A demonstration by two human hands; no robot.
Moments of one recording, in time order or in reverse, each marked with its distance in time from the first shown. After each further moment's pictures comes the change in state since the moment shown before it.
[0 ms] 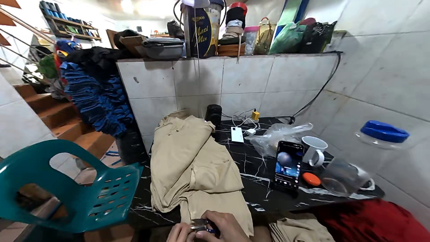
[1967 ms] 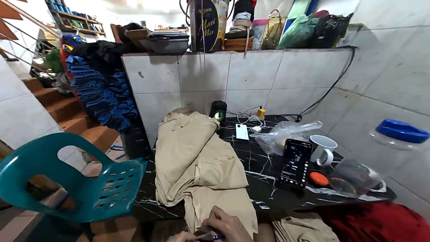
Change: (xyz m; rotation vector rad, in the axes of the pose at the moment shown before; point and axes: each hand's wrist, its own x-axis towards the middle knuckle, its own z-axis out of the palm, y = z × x) left_hand -0.013 -0.007 -0.028 -0.262 -0.179 -0.076; right_hand -0.011 -0.001 0.010 -0.075 0.053 -0.103
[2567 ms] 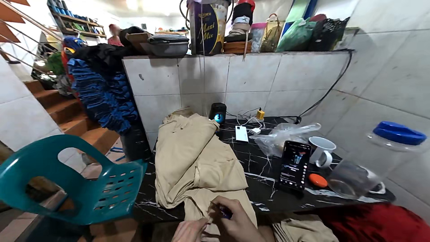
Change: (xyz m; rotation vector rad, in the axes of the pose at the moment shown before) left_hand 0.029 0.020 0.028 0.229 0.228 0.225; right_hand 0.022 0.029 -0.015 0.389 0.169 -0.053
